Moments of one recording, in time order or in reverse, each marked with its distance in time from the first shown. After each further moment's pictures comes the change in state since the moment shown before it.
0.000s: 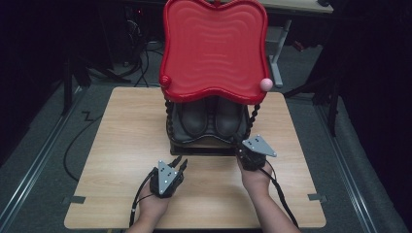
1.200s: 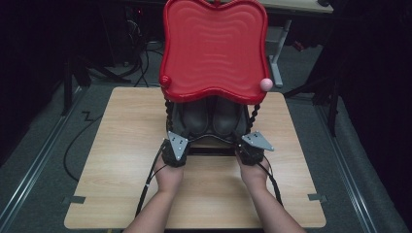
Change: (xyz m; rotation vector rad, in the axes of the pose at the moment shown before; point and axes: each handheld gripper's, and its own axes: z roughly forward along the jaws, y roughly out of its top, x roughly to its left) left arm 0.010 0.044 0.072 -0.046 0.189 -0.047; right arm -0.010 -0.009 0.026 0.008 0.001 0.028
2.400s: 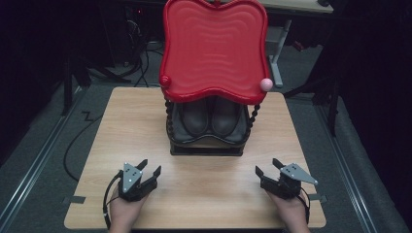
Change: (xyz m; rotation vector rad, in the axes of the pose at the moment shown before) left arm 0.086 -0.064 -0.106 0.191 -0.125 -0.076; right arm -0.060 -0.069 -0.099 0.098 0.036 0.080
